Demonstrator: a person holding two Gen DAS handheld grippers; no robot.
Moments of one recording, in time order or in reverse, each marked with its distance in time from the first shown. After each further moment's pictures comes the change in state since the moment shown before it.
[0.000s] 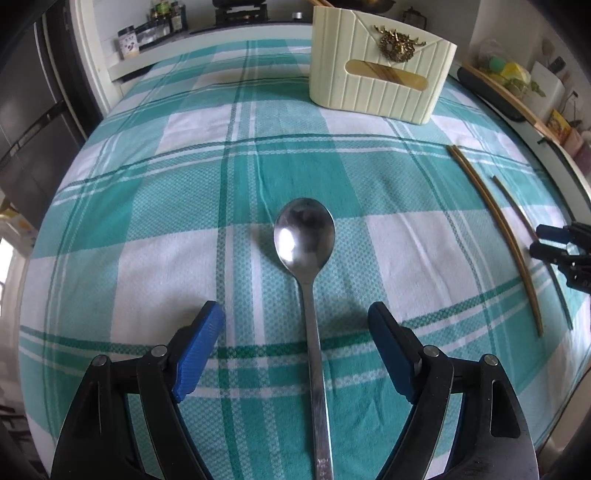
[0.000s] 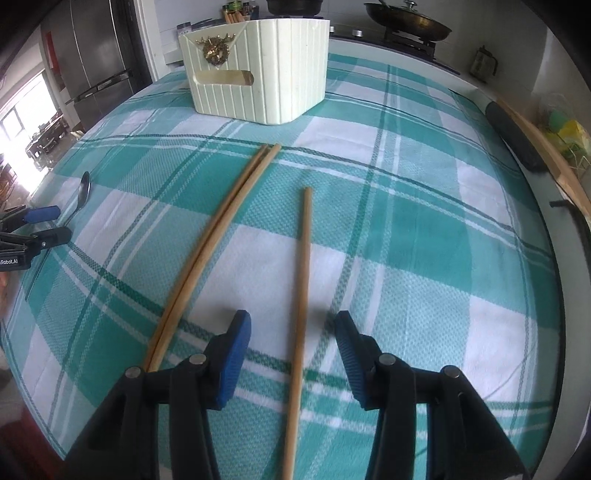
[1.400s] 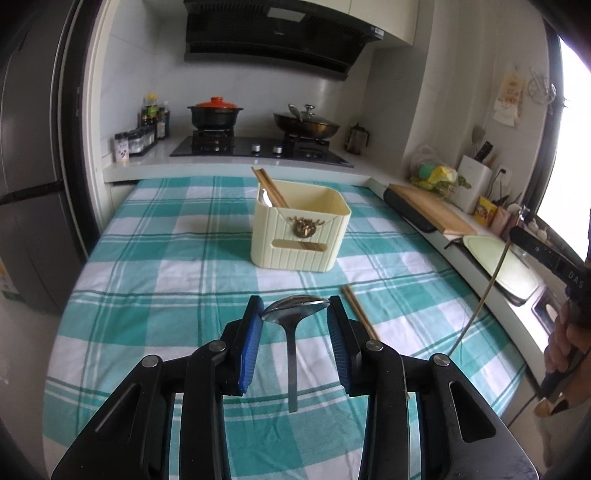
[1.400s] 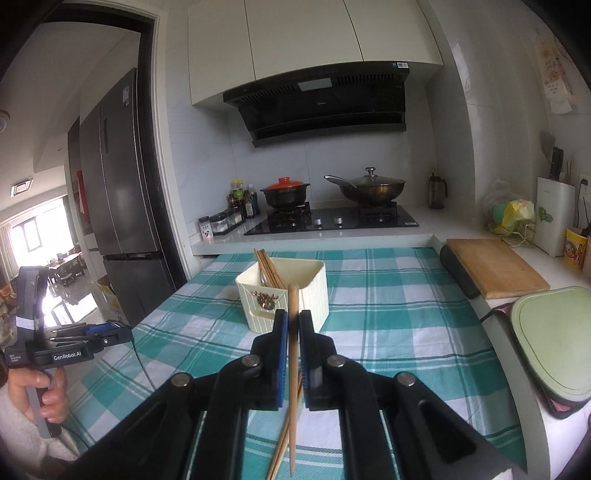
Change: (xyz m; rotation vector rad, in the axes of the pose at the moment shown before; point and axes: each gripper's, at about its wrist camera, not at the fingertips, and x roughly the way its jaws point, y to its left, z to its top) left arm -0.171 -0.019 0.017 -0.003 -0.435 -0.203; right arm -0.225 0.025 -0.011 0.183 -0.719 0.020
